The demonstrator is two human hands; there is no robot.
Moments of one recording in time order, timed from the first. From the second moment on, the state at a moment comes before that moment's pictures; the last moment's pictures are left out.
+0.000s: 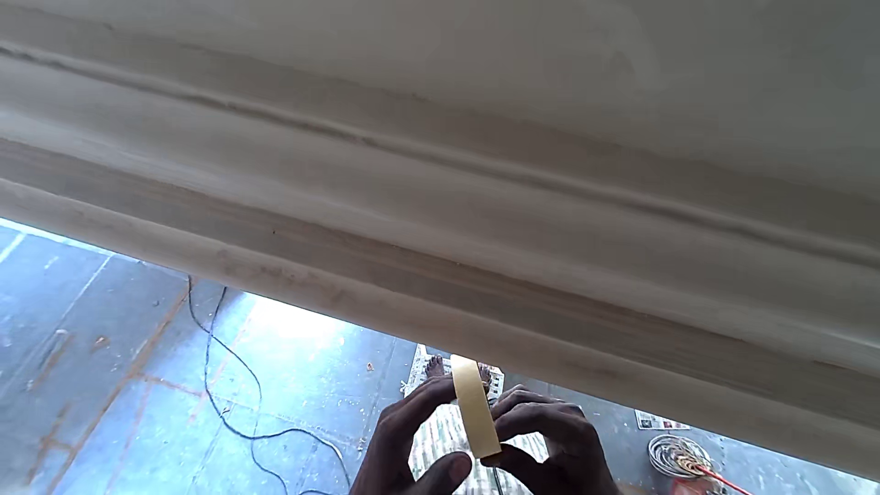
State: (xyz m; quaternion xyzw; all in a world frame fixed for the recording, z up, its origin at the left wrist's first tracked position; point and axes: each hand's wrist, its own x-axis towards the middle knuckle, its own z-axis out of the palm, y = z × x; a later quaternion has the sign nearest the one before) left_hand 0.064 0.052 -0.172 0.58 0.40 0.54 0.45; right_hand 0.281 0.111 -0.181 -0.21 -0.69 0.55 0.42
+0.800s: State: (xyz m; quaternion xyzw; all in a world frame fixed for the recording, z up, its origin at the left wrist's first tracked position) left_hand 0.076 0.036 -0.171 0.64 0.51 0.50 0.27; right_hand 0.257 0.108 -0.156 -0.22 -0.61 0.59 0.49
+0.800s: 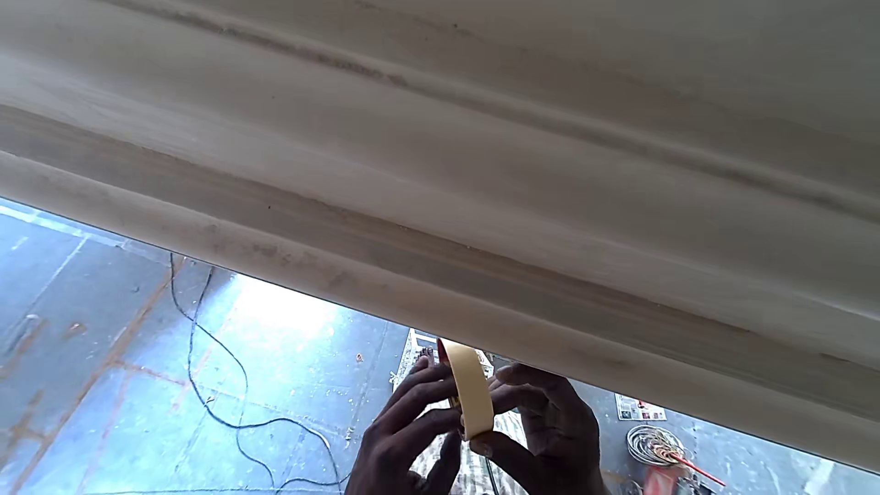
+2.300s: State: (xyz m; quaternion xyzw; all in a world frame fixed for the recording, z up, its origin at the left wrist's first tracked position) left_hand 0.080 0.039 -0.167 0.52 0.48 0.60 0.36; right_hand 0.270 0.117 -0.166 -0.21 -0.73 0.50 0.41
